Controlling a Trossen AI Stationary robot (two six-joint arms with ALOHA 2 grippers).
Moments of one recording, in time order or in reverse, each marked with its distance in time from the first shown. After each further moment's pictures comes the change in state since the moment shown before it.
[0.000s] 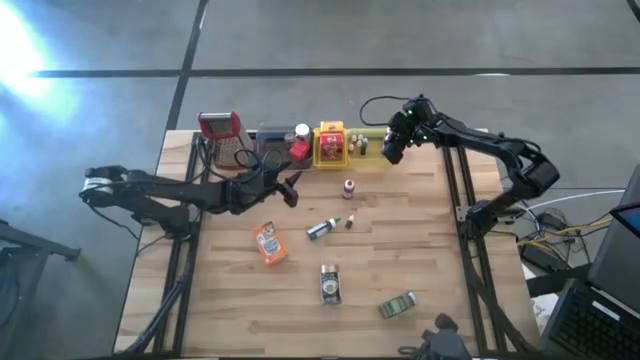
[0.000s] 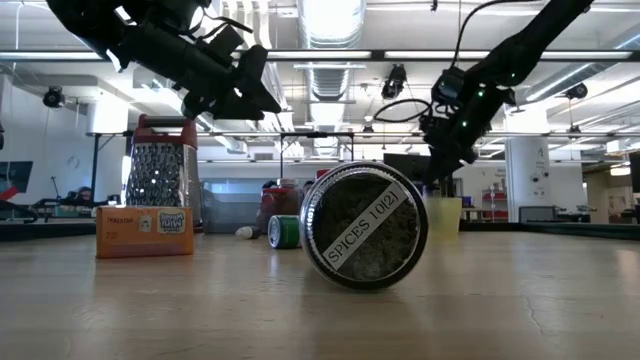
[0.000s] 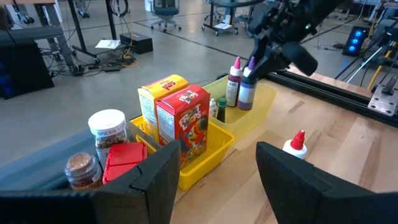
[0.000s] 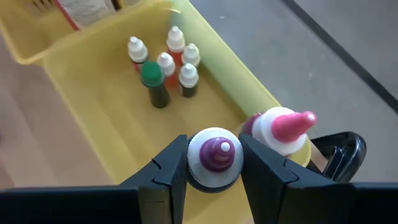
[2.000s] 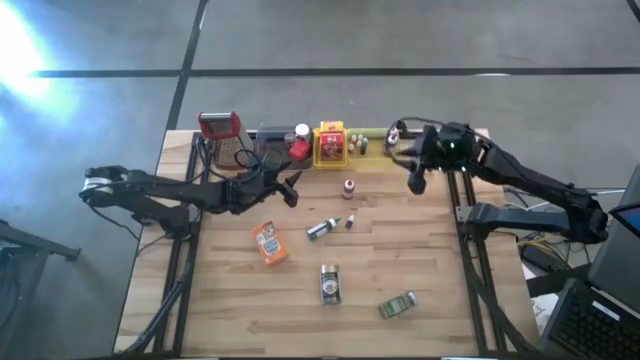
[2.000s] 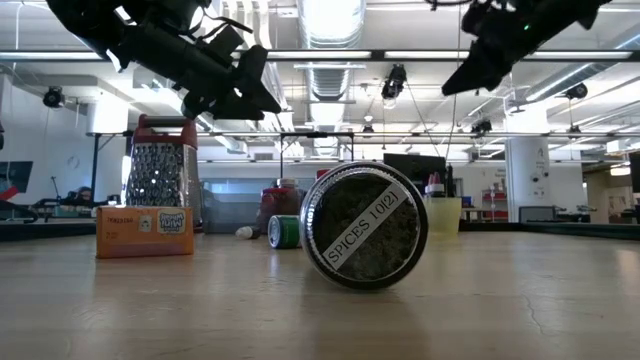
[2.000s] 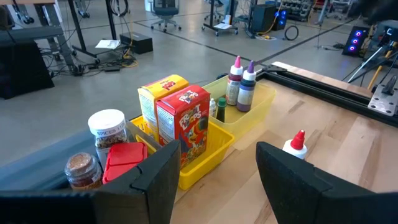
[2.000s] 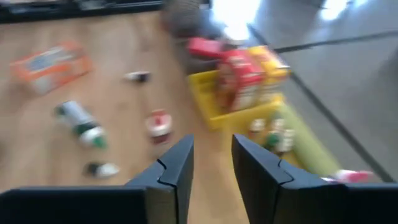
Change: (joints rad) left arm 0.000 0.000 0.000 0.000 0.000 0.000; right arm 0.355 -0.639 -0.122 -0.168 0.004 0.084
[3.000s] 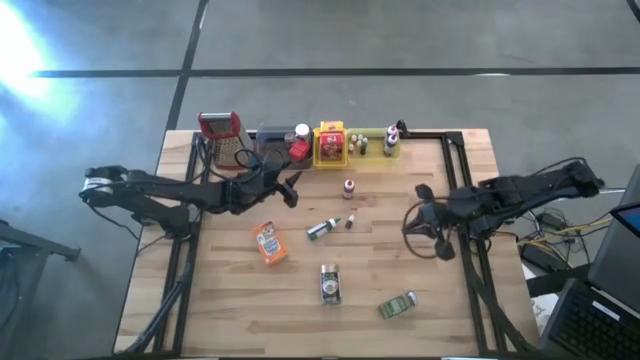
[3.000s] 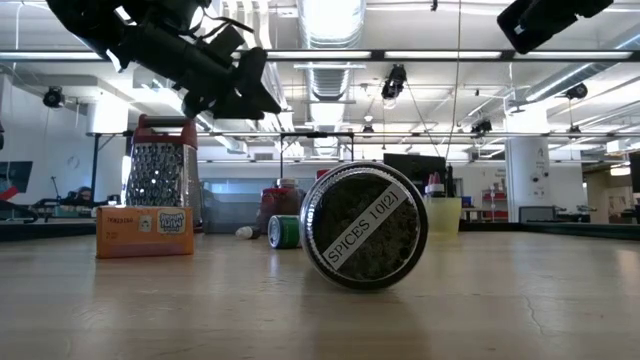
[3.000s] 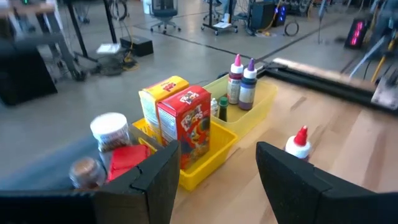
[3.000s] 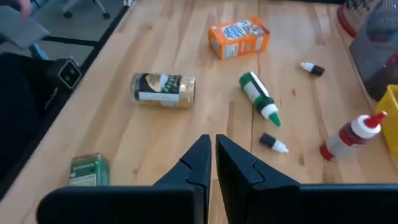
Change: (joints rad) left arm 0.000 0.000 0.000 0.000 0.000 0.044; right arm 0.827 -0.099 -0.016 -0.157 0.189 0.251
